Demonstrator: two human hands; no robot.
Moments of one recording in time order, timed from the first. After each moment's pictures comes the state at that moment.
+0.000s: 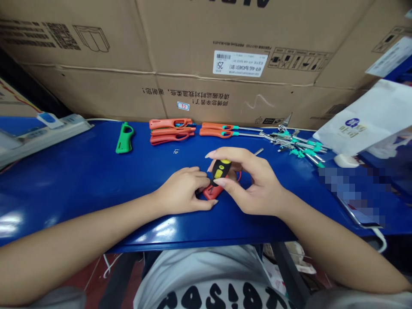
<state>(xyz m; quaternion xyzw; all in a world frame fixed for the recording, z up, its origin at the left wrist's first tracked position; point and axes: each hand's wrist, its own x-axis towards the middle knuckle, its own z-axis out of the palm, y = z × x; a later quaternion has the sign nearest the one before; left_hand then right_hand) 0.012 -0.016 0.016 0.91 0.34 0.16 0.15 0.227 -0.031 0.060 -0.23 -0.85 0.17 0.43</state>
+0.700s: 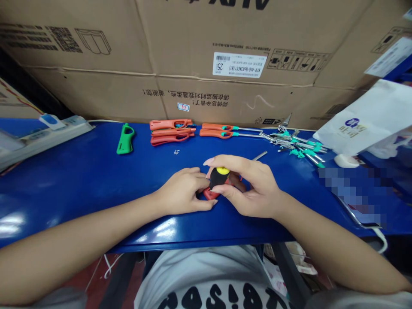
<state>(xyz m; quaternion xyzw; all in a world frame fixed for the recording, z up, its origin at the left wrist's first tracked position) 0.012 -0.016 0.014 0.91 0.34 0.16 0.17 0.225 -0.032 0.063 -0.21 -0.87 0.12 0.43</state>
